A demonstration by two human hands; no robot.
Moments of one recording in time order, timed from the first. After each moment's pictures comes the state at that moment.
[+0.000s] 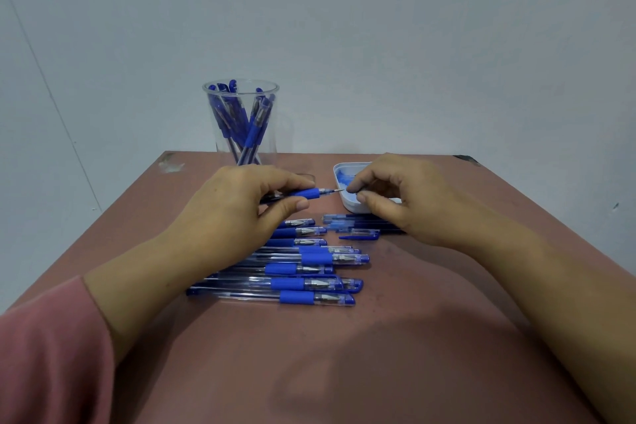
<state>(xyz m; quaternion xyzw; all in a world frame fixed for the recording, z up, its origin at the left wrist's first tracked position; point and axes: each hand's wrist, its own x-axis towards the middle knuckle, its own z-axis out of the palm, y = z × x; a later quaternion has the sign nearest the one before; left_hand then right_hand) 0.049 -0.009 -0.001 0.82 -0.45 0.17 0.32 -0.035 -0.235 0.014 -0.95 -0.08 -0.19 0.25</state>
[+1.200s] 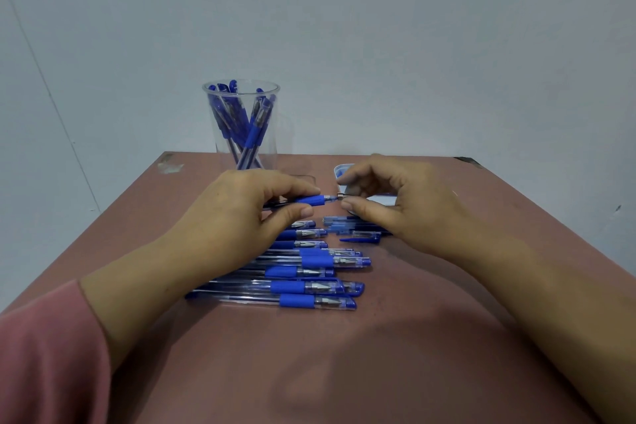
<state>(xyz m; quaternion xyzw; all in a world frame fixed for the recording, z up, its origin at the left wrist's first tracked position) 0.047 -0.011 -0.001 0.81 -0.47 0.17 0.30 -0.035 -0.224 0.008 -0.90 -0.16 -0.26 0.32</state>
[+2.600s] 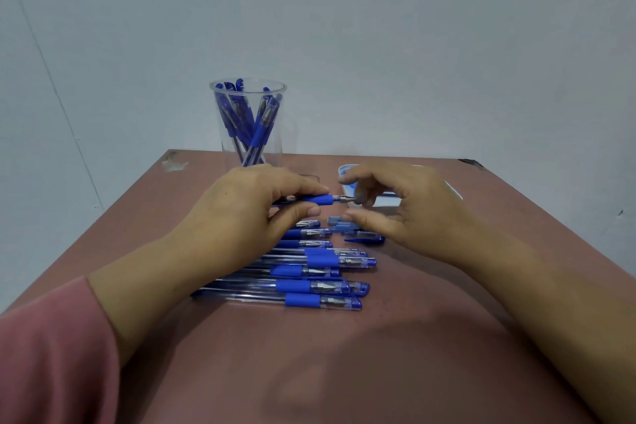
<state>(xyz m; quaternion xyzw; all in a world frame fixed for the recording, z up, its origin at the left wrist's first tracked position) 0.048 -0.011 -0.001 0.80 -0.49 0.21 0.29 -0.030 -0.230 0.000 -0.90 -0.21 -0.32 0.19</state>
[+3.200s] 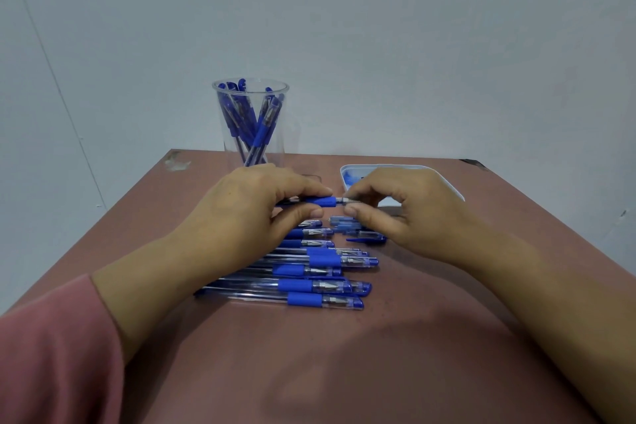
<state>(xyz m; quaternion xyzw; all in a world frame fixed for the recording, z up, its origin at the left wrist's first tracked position) 0.048 -0.010 0.000 0.79 -0.50 0.22 0.28 -0.030 -0.229 0.001 -0.91 -0.21 -0.30 0.18</state>
